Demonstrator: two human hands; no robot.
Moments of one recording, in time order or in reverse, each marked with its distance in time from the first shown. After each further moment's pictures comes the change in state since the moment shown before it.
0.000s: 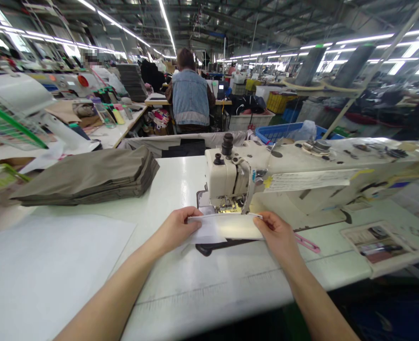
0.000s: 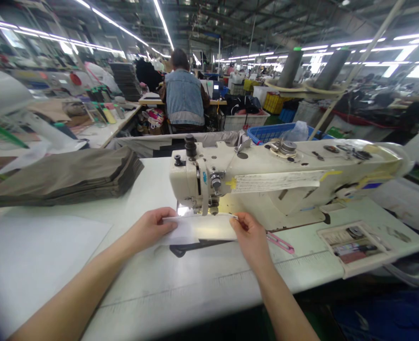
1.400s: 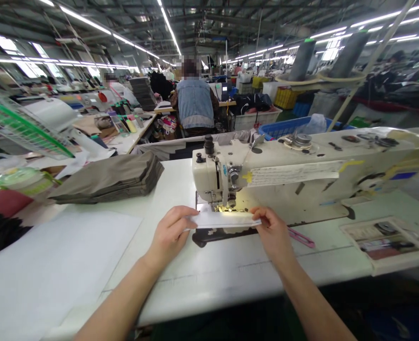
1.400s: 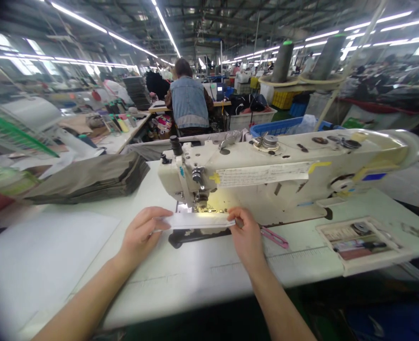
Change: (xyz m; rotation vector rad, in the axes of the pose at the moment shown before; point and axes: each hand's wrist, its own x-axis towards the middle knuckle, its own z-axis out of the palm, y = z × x) left_hand -0.036 0.001 0.013 0.542 0.455 0.931; right_hand -0.006 0.005 -0.003 0.208 0.015 -0.198
